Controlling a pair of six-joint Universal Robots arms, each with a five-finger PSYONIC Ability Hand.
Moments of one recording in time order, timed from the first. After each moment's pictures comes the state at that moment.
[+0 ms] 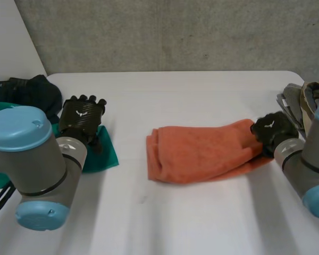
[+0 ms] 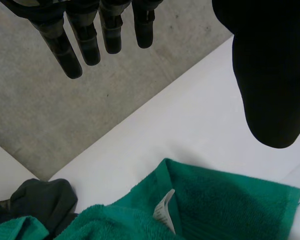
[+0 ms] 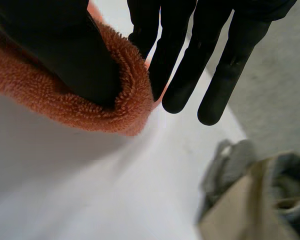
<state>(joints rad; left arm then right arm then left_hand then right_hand) 4.22 -1.92 -1.65 3.44 -1.78 3.48 1.83 -1.18 1.63 -0.14 1.57 2.37 0.19 0.21 0.21 0.20 0.05 1.09 1.17 1.19 1.20 0.99</state>
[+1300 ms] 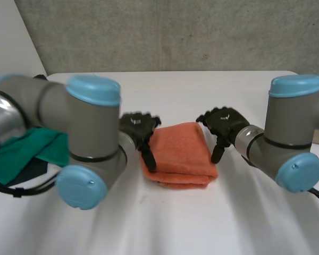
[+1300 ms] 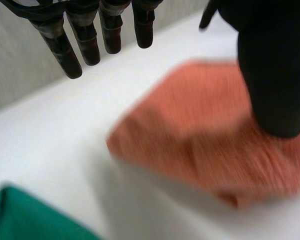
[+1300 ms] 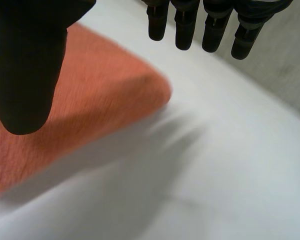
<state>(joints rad) 4.02 -2.21 -1.07 2.87 -1.69 3.24 2.00 -0.99 1.27 0.11 1.42 2.75 0.19 0.21 0.21 0.20 0.05 0.22 0.21 0.21 0.21 0.05</state>
